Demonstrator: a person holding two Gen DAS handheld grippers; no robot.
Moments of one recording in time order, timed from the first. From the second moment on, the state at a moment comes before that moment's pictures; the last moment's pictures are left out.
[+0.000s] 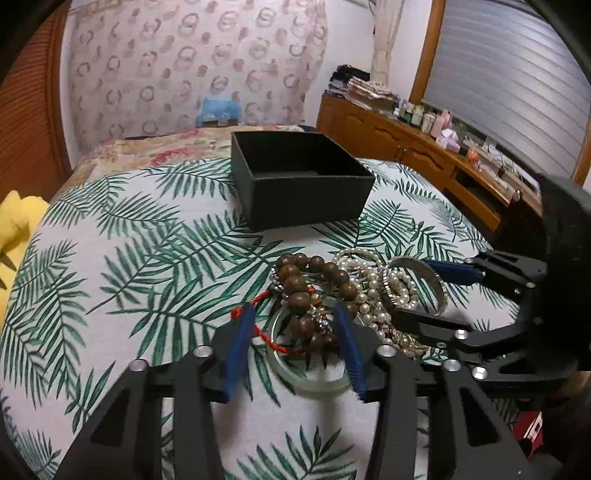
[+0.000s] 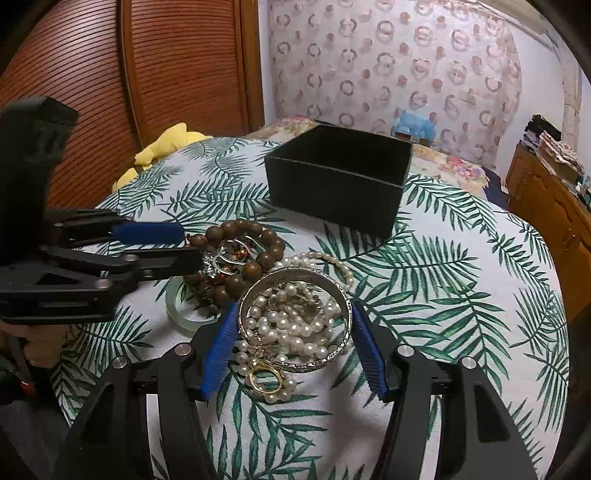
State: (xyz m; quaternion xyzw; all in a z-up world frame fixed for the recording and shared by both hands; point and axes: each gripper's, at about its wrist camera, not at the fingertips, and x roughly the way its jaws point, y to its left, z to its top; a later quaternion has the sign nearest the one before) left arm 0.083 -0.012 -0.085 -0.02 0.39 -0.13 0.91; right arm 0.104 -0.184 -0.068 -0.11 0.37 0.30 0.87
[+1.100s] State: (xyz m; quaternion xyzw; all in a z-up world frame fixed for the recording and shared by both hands) left arm 0.097 -0.002 0.014 -0.02 0.28 -0.15 0.95; right arm 0.147 -0.195 -0.029 -0.11 0.32 0.29 0.89
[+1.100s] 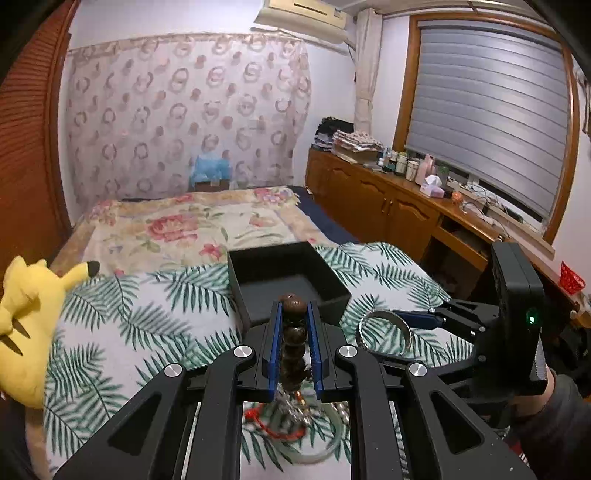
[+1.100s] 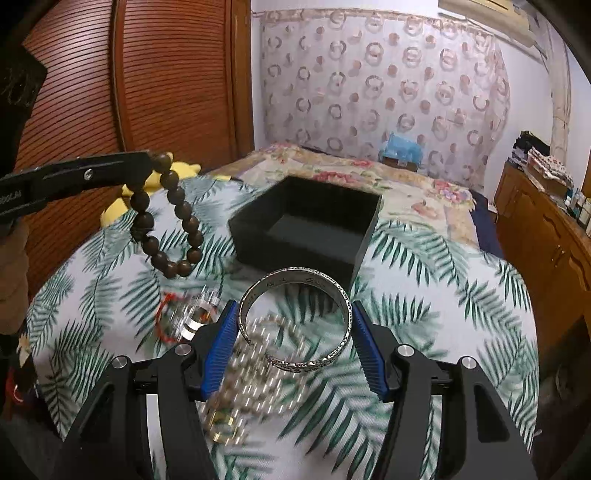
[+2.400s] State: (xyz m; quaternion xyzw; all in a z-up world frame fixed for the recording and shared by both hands) left arm 0.194 -0.029 0.012 0.02 0.31 -0.11 0.94; right arm 0.193 -0.220 -0.024 -0.08 0.31 0.27 0.91
